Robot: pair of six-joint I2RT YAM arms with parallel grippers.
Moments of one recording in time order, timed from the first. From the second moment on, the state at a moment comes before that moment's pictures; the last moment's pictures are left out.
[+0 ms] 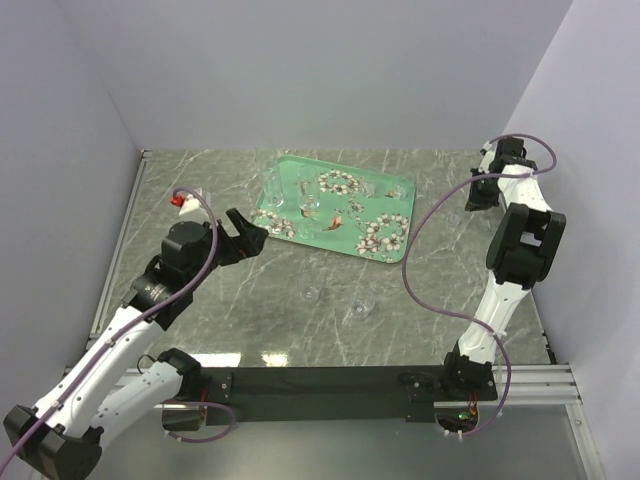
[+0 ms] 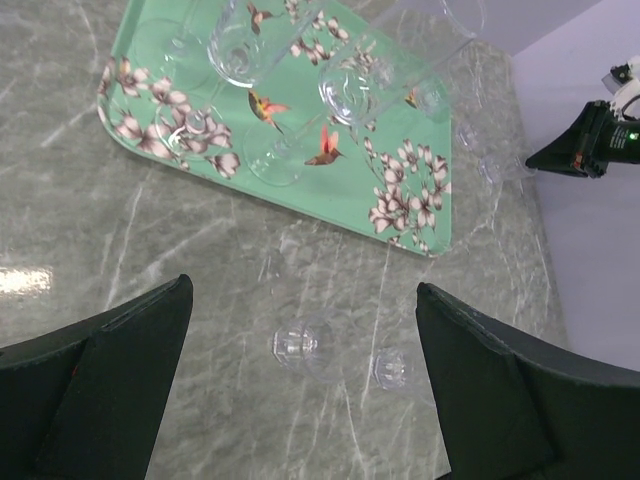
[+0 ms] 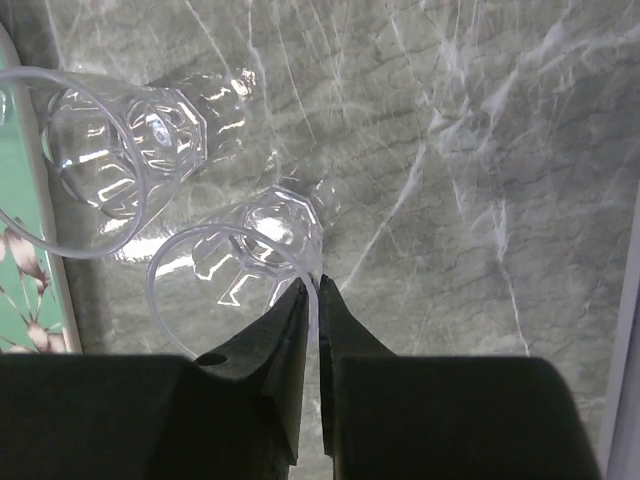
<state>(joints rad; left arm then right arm) -0.49 0.78 0.78 -0.32 -0.11 -0.68 -0.30 2.10 1.75 -0.76 -0.17 -0.07</state>
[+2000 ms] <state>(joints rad) -0.54 1.32 0.70 -0.21 0.20 -0.85 0.26 2.29 2.08 -0.77 -0.25 -0.14</state>
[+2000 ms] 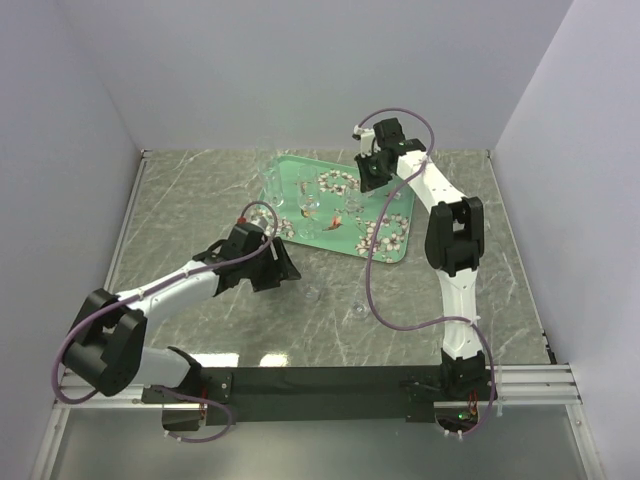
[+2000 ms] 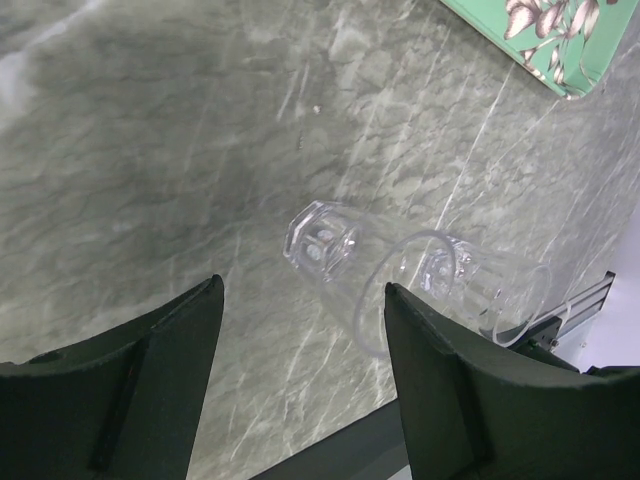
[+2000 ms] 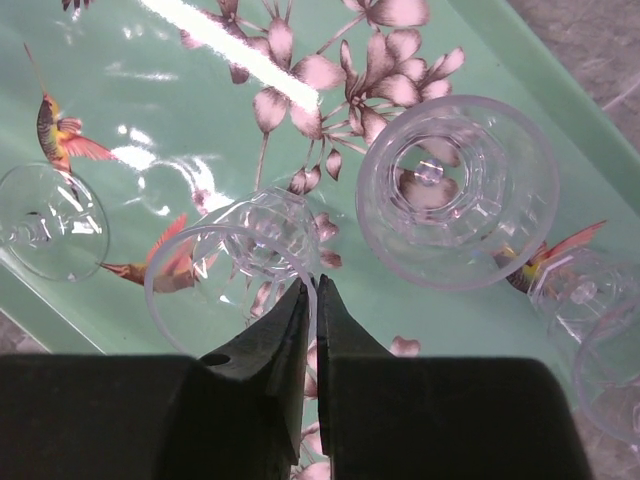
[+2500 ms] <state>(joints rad) -0.61 1.46 0.84 -0.26 0.14 -0.84 0.27 2.23 2.02 -0.75 -0.25 -0.16</state>
